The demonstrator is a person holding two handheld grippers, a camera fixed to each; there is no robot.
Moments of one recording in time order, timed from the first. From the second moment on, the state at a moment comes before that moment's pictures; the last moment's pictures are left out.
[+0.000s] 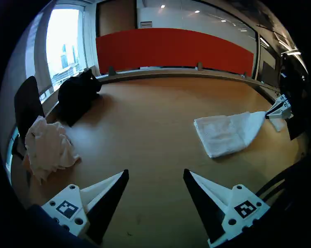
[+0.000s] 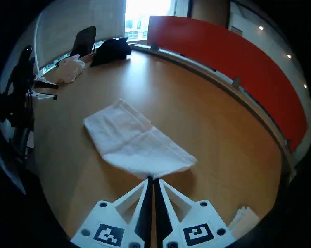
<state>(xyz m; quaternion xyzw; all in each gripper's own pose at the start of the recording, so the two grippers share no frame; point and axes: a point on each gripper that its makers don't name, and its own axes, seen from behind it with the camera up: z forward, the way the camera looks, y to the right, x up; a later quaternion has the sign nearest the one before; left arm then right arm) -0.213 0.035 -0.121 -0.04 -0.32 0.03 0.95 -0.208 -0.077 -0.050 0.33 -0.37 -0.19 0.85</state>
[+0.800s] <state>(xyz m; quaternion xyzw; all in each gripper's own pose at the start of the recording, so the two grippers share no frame) -0.211 0.030 -0.138 -0.03 -0.31 0.01 0.95 -0.157 -0.181 -0.024 0.43 -0.29 -0.24 0.82</state>
